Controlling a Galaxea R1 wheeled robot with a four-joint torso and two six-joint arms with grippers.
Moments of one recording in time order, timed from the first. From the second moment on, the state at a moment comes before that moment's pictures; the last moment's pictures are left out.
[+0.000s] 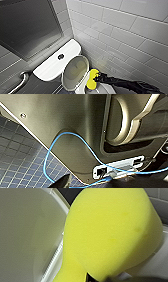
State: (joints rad) left arm 1.47 3.09 -2.76 0.15 0.07 0.00; right arm -0.53 2.98 -2.34 0.03 -0.14 0.23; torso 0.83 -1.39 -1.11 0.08
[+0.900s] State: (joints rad) left arm 1.47 3.10 -2.76 0.15 0.07 0.00; right arm -0.61 2.79 -2.16 0.03 -0.06 0.24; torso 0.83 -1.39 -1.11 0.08
